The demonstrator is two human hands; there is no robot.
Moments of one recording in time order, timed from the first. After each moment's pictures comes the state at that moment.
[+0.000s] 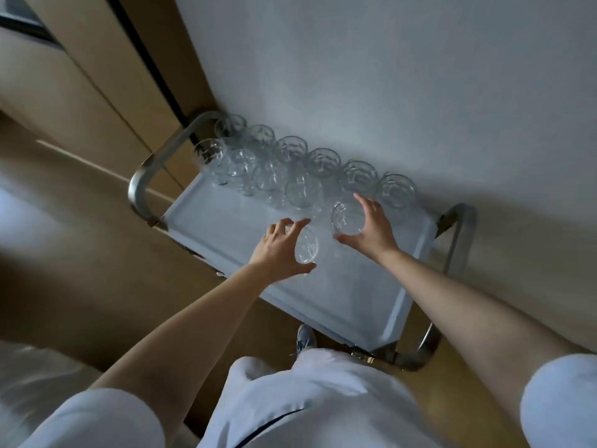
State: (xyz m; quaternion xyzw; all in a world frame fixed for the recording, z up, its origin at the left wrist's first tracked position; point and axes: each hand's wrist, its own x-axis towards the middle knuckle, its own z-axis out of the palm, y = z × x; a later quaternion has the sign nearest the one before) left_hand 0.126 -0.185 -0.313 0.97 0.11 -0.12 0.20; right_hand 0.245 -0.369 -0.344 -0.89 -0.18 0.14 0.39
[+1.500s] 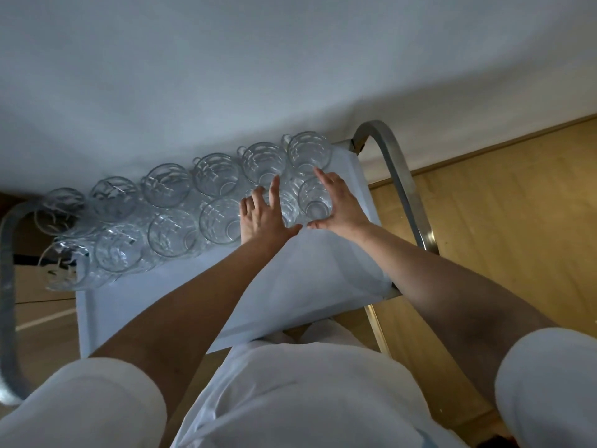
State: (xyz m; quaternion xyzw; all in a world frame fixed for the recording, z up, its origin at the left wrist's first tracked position) left_hand 0.279 -0.203 -0.365 0.98 -0.13 -0.14 0.09; right_hand 0.248 -0.373 -0.376 -0.92 0.09 0.11 0.37
